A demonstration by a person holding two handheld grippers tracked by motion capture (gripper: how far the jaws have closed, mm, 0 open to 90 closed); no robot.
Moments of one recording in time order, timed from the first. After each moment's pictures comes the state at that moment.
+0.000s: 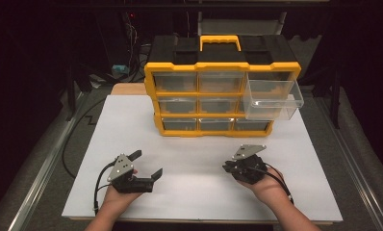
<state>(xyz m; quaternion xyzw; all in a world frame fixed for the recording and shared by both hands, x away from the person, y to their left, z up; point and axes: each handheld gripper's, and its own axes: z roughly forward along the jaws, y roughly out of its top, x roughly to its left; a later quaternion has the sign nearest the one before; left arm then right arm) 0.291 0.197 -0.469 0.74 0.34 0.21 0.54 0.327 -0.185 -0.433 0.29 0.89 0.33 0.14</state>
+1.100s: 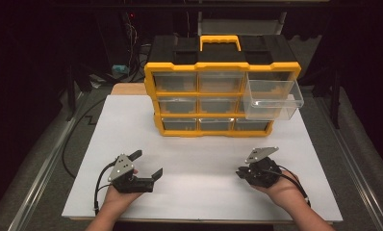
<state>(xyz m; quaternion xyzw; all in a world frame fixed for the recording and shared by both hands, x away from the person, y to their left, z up) 0.291 0.196 -0.470 0.74 0.34 0.21 0.54 0.321 -0.219 -0.433 0.29 0.90 0.29 0.12</state>
